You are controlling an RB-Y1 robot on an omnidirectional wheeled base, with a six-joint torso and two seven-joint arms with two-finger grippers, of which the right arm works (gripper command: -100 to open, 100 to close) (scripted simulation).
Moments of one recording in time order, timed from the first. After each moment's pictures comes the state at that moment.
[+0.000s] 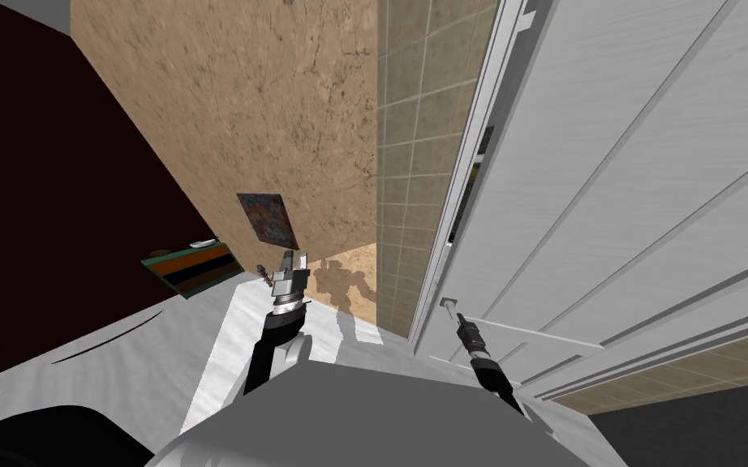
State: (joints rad) arm -0.07 -0.34 -0.06 -0.50 -0.05 -0.96 -0.30
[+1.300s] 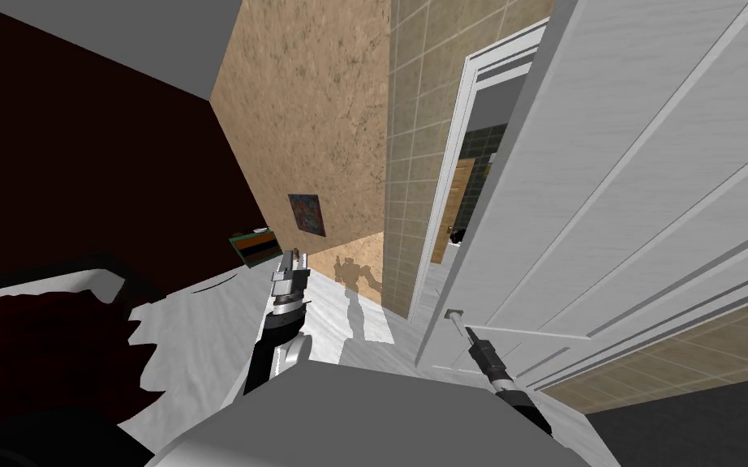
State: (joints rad) arm 0.05 -0.44 0.03 -0.51 0.01 -1.13 -0.44
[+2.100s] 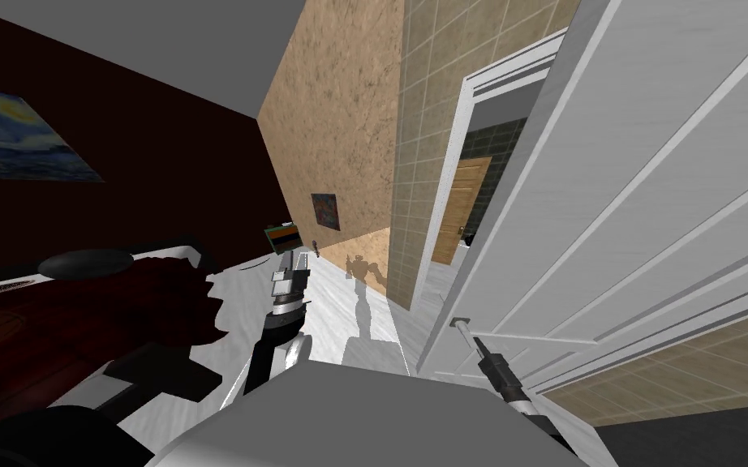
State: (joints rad) arm 0.09 -0.47 0.04 -0.46 0.02 -1.24 -0.47
